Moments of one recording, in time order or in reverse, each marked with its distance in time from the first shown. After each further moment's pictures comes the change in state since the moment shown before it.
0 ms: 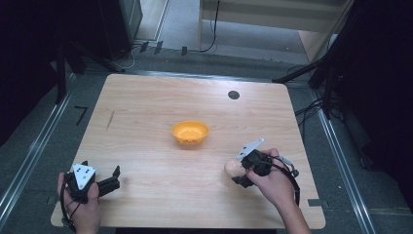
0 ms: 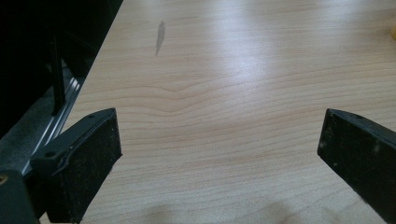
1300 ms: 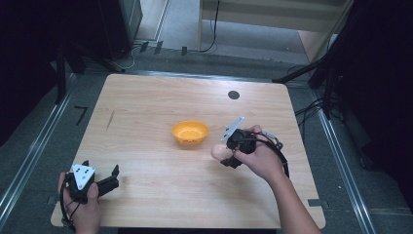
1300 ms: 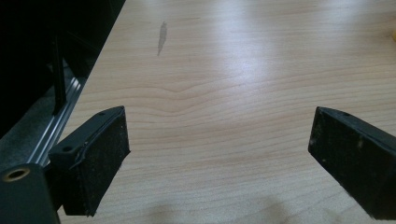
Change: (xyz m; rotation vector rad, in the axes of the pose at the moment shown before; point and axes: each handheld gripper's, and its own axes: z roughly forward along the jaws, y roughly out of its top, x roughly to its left) left arm 0.001 0.000 0.000 -0.004 0.006 -0.011; right arm -0.022 0.070 0.002 0.024 0.043 -0.202
